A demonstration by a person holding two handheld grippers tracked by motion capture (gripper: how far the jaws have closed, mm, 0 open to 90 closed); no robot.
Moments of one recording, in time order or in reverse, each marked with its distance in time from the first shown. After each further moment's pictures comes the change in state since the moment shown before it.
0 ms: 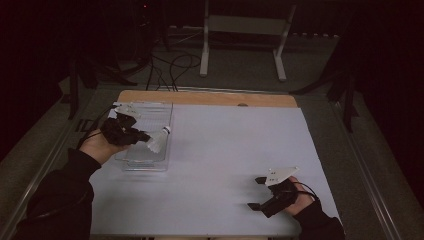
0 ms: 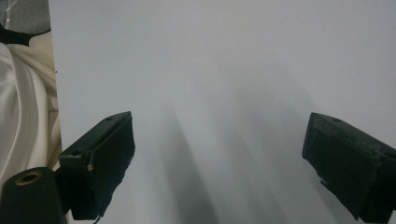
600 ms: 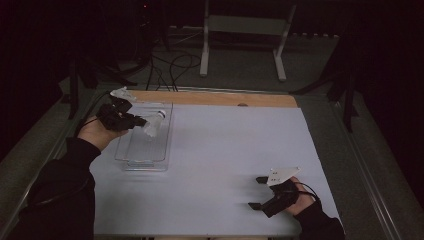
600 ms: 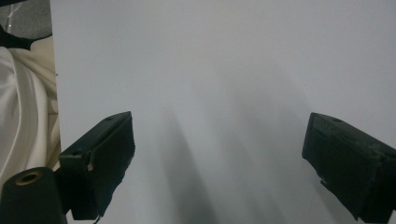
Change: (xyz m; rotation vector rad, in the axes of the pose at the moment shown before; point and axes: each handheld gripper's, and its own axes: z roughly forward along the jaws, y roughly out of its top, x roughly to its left) left arm 0.020 0.020 -0.010 -0.024 0.091 -0.054; right arm -0.001 -0.002 -0.002 -0.027 -0.003 -0.004
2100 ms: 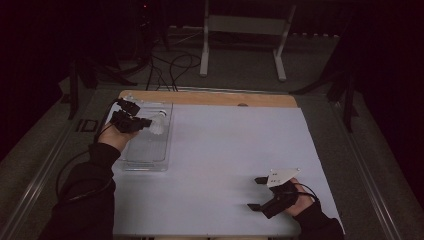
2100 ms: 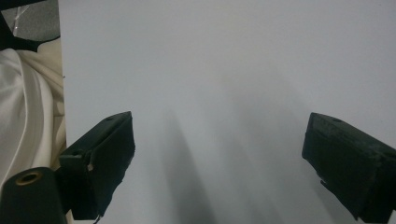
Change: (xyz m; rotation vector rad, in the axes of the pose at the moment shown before) left arm 0.014 -0.018 0.061 -0.009 0.080 -0.189; right arm 0.003 0.000 0.001 -0.018 0.014 -0.011
